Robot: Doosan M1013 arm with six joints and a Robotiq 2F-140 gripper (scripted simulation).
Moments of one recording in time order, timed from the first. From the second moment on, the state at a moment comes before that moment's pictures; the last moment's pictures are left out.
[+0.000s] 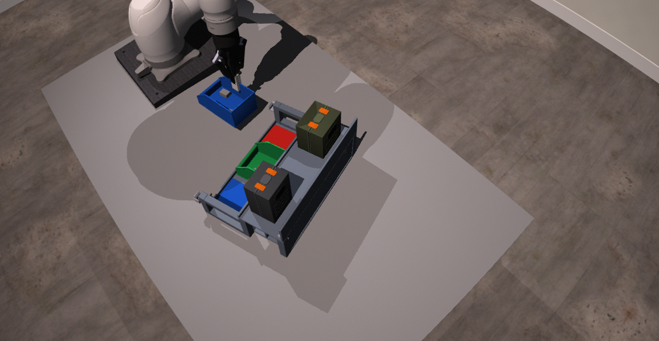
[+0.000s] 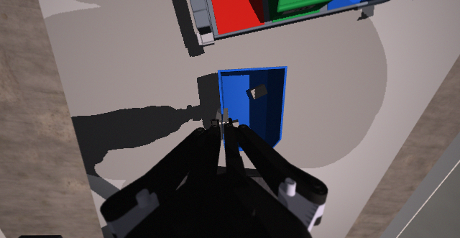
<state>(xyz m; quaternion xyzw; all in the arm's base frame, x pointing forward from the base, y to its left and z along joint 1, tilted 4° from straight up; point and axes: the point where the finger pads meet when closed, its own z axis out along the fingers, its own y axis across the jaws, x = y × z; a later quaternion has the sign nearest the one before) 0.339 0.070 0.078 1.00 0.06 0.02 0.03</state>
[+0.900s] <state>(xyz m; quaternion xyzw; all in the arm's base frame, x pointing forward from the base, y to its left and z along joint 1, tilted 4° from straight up) 0.347 0.047 0.079 1.00 0.07 0.02 0.03</state>
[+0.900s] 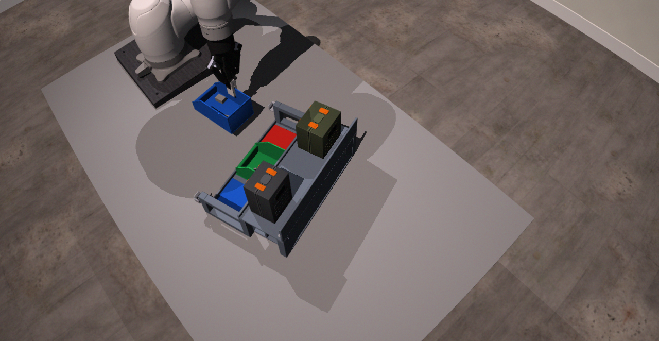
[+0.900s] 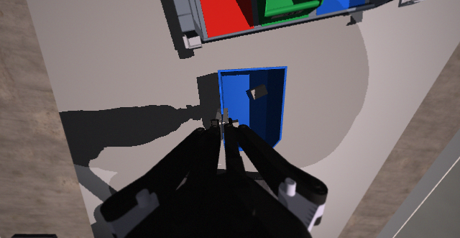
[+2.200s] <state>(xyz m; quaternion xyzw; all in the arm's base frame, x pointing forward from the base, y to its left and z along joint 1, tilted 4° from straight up) 0.378 -0.045 0.085 0.99 0.10 0.02 0.03</state>
